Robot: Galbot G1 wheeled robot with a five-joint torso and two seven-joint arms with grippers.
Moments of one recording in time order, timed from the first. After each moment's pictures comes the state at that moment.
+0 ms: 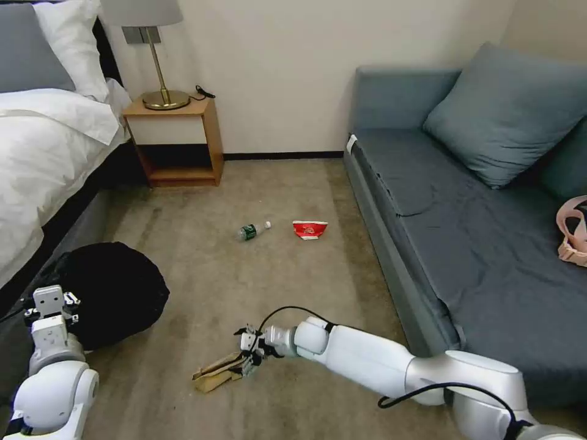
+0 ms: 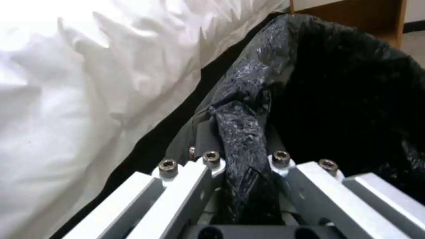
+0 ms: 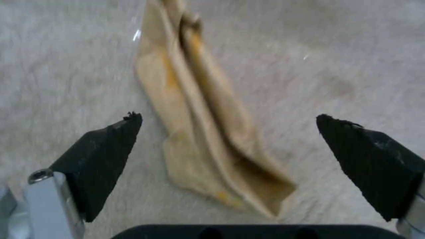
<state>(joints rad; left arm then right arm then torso) 1.44 -1.19 -0.86 -1.90 -0.20 0.27 -0.41 -0.39 1.36 -0.93 0.96 0.34 0.07 -0.42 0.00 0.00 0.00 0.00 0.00</state>
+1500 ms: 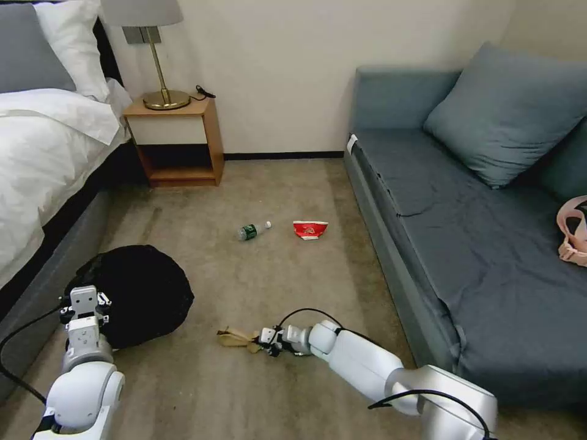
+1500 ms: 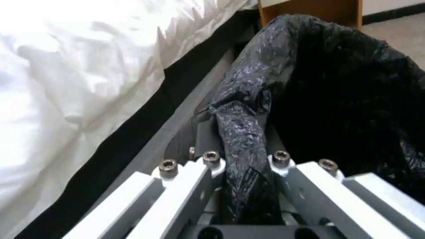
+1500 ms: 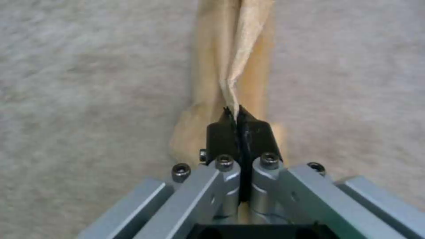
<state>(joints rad) 1.44 -1.20 -0.75 -1.91 -0.14 0.28 -0.40 -0.47 1.46 -0.63 0.58 0.11 0.27 -0.46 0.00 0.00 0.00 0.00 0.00</state>
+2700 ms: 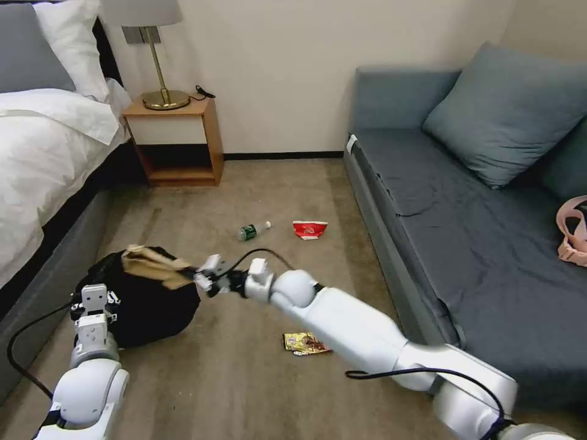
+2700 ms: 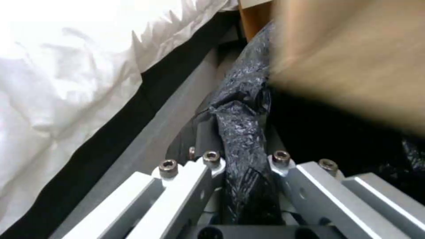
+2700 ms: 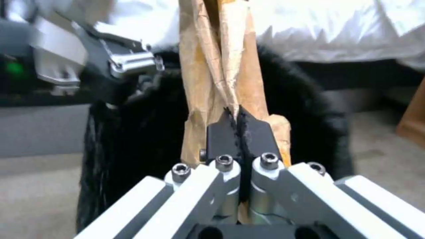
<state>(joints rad) 1.42 -1.19 -0.71 -1.91 -0.14 0.29 -0.38 -0.39 1.52 -0.64 1.11 0.57 0.15 -0.39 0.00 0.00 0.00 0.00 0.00</state>
